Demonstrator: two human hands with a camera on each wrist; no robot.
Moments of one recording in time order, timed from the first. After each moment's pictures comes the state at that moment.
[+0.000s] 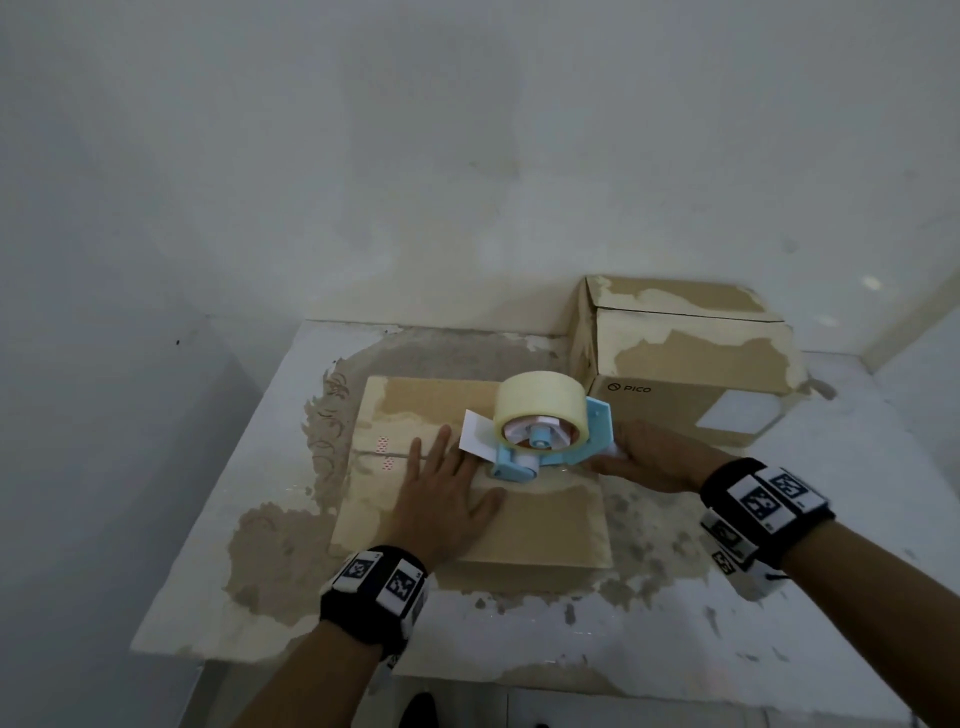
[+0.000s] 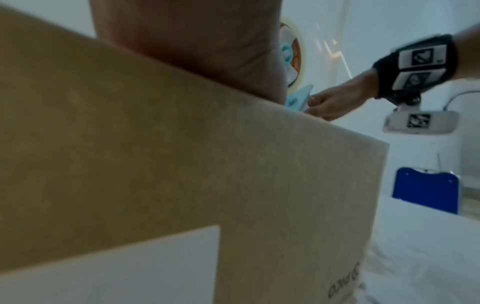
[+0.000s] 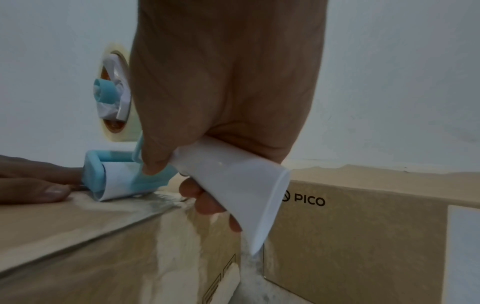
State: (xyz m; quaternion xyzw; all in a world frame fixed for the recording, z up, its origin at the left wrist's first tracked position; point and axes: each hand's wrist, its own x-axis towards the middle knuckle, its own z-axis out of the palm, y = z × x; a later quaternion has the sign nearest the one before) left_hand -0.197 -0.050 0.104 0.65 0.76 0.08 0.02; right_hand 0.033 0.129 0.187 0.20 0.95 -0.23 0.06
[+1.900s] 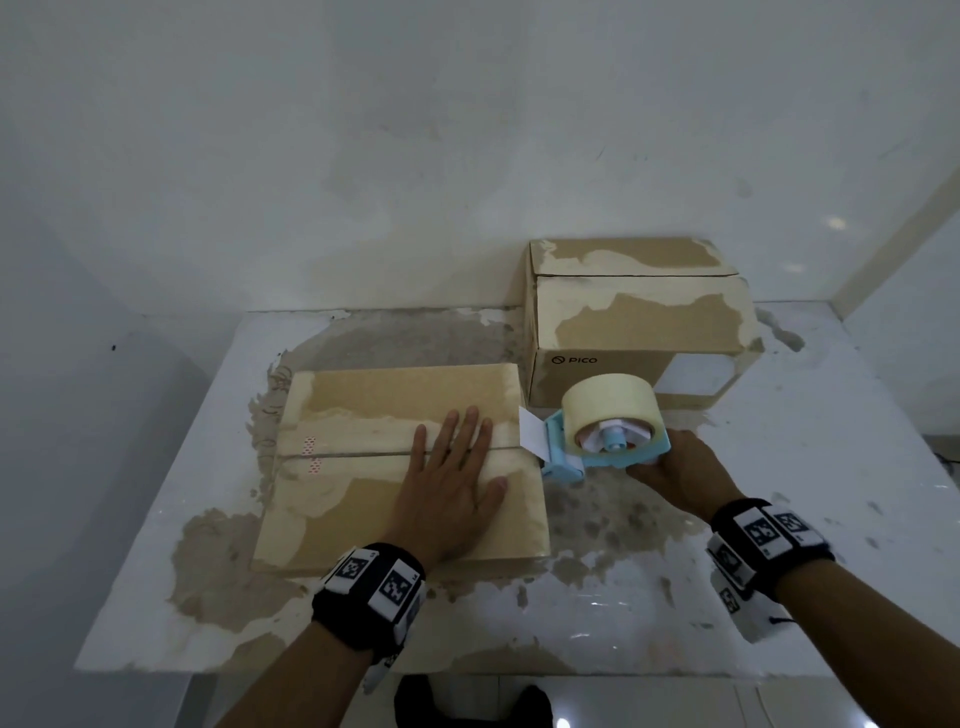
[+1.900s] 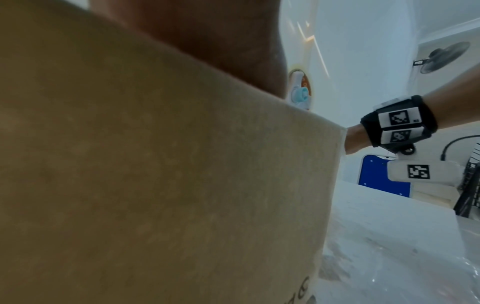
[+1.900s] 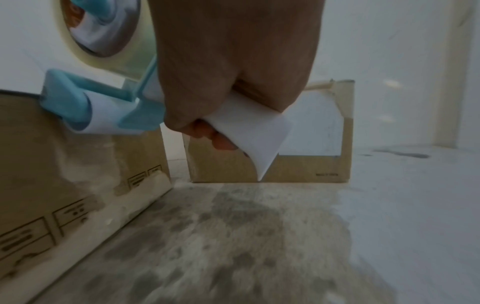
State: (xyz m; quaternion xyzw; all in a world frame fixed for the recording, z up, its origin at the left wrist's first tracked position) left_hand -0.124 -0.006 0.105 0.67 0.74 0.03 0.06; right_hand 0.147 0.150 0.099 0.50 0.82 -0.26 -0.09
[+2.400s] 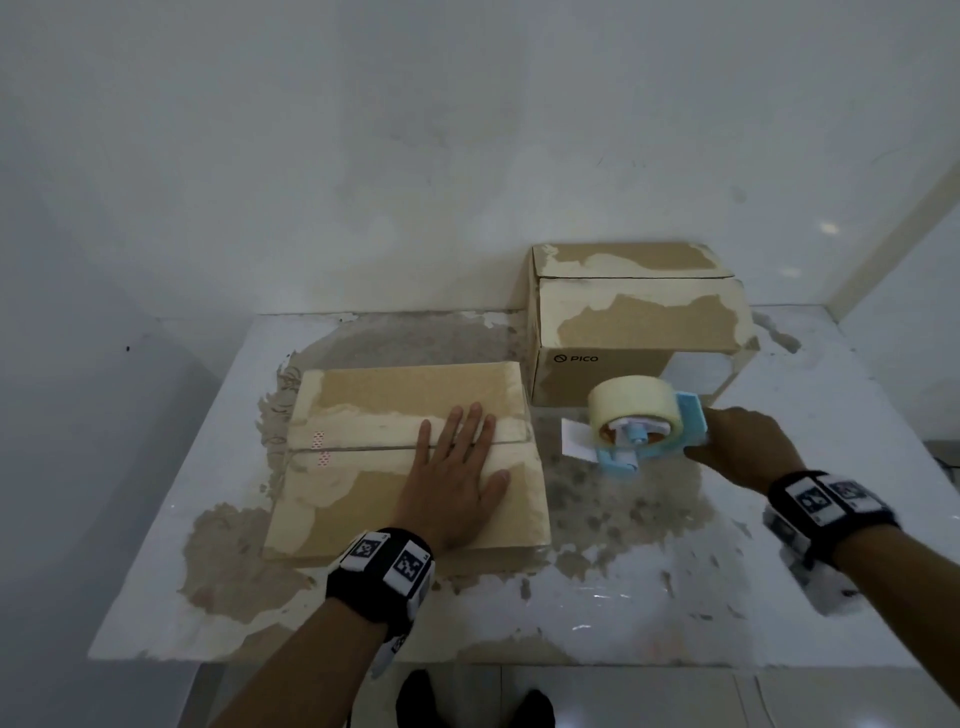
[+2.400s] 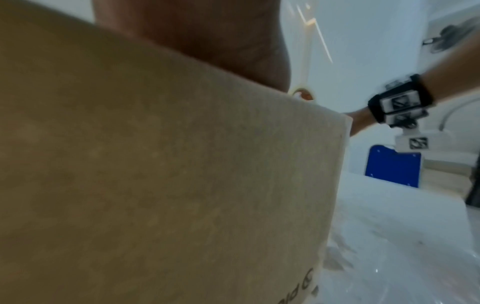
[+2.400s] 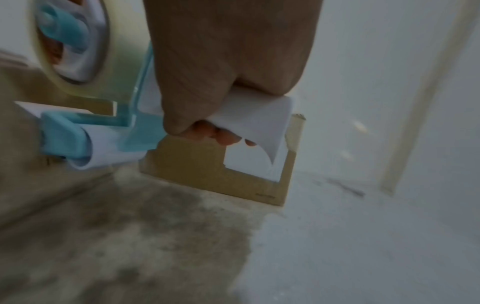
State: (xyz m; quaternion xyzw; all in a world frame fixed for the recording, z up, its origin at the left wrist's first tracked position) left_hand -0.125 -0.012 0.111 0.67 0.74 0.00 0.05; right_hand 0.192 0.180 0.130 0.51 0.86 -0.03 0.05
